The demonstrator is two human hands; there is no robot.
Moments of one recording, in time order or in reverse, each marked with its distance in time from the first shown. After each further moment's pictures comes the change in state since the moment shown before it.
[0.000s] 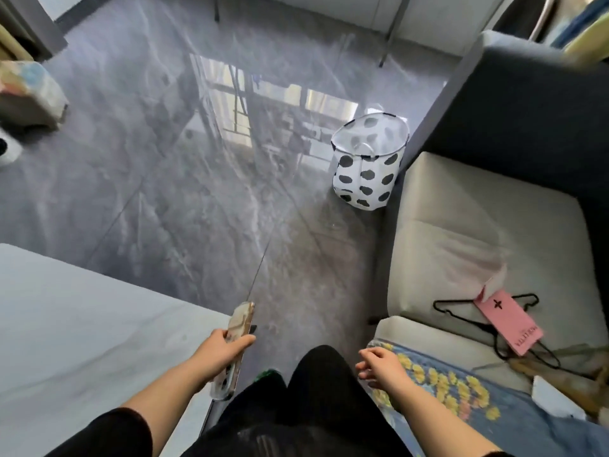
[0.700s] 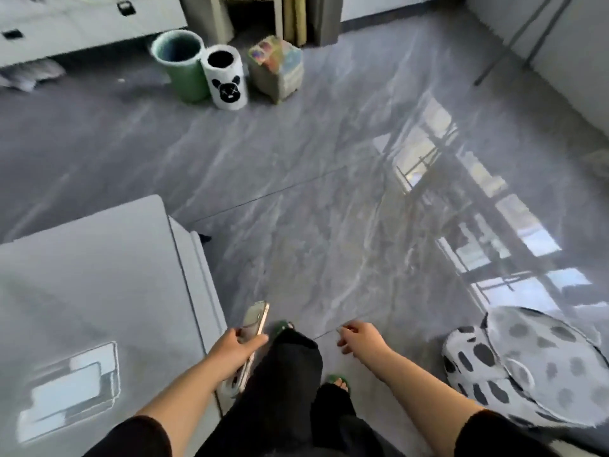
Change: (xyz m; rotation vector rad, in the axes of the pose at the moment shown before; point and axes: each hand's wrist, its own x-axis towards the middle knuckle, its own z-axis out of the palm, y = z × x) left_hand 0.122 0.161 -0.153 -0.683 0.371 -0.341; right_hand 0.169 -0.479 0.181 -0.973 -0.496 -0.426
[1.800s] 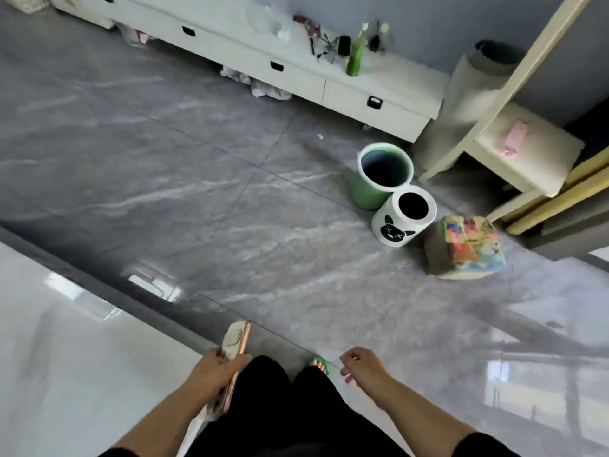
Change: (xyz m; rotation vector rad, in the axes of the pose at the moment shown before) left_hand 0.258 0.254 -0.414 -0.848 0.368 -0.215; right_hand 0.353 -0.691 0.061 -0.707 -0.375 -0.206
